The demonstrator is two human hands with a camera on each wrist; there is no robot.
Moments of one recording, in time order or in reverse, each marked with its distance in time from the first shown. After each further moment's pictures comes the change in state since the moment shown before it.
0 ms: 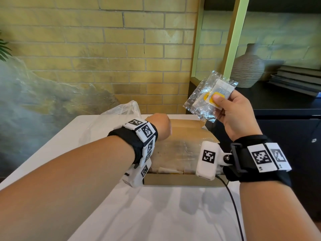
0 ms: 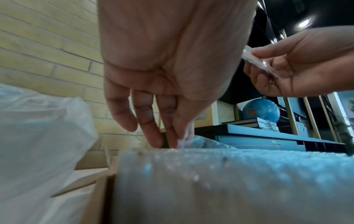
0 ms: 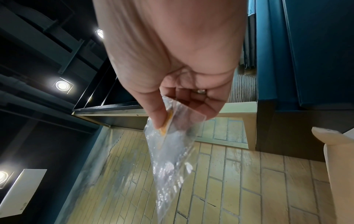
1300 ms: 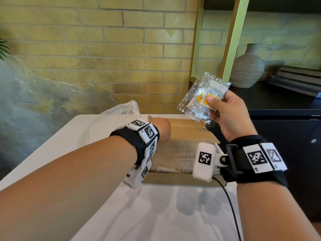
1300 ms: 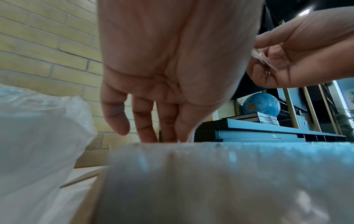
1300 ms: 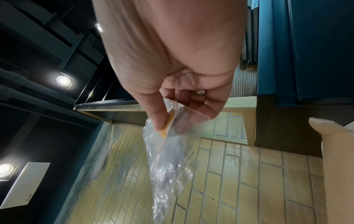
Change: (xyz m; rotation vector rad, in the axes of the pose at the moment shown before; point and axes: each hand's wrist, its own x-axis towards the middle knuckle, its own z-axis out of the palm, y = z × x) left_hand 0.025 0.005 0.007 0.291 -0.219 -0.048; right_hand -0.001 0.003 0.006 -0.018 -0.052 -0.004
